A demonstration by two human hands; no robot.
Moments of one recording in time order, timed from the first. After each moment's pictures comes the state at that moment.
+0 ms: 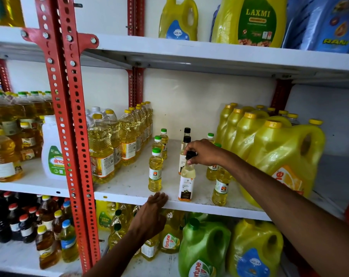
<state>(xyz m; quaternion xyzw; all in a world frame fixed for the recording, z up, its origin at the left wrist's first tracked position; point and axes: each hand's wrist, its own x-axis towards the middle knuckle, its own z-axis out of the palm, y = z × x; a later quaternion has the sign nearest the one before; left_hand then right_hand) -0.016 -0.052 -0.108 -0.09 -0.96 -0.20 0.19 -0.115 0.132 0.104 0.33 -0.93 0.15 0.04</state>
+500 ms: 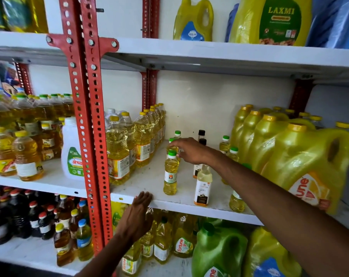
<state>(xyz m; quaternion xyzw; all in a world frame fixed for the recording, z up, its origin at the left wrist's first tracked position) 0.003 -0.125 -0.110 -0.01 -0.96 -0.19 0.22 -0.114 0.048 0.106 0.41 -0.90 0.11 0.08</state>
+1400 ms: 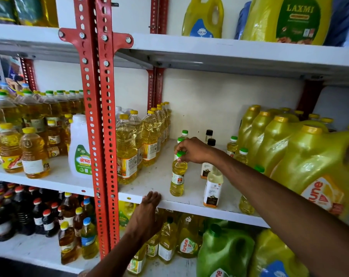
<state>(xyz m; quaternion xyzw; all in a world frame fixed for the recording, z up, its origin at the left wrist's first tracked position) 0.001 -0.123 -0.107 0.00 -0.95 -0.20 0.23 -0.116 0.021 0.103 0.38 -0.91 0.15 0.04</state>
